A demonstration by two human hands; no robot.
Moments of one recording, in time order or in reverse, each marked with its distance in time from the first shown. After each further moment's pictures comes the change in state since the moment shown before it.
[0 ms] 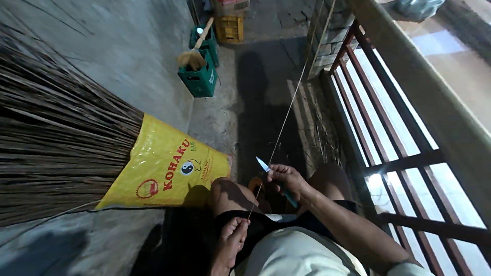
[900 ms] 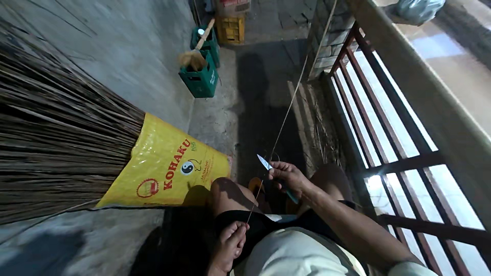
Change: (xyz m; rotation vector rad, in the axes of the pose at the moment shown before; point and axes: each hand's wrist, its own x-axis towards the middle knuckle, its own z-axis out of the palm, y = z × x) left_hand -0.006 -0.006 -0.012 -0.026 -0.071 -0.079; right_hand 0.006 -0.008 -0.006 -0.027 -0.021 -0.041
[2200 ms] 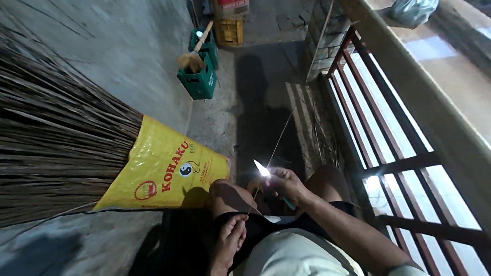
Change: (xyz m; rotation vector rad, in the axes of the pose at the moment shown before) left_hand 0.011 0.009 0.013 0.083 0.066 0.135; right_hand -0.013 0.010 0.008 -0.012 -0.055 -0.101
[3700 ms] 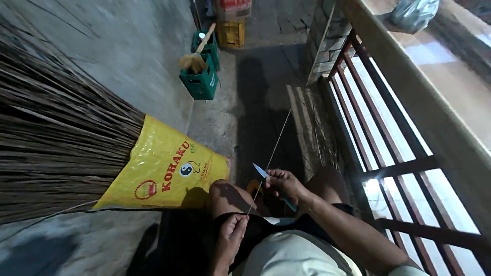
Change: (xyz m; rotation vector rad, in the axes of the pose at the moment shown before) left_hand 0.004 0.004 0.009 0.081 0.103 0.122; right_hand 0.005 0.003 -0.005 -0.028 -0.006 0.150
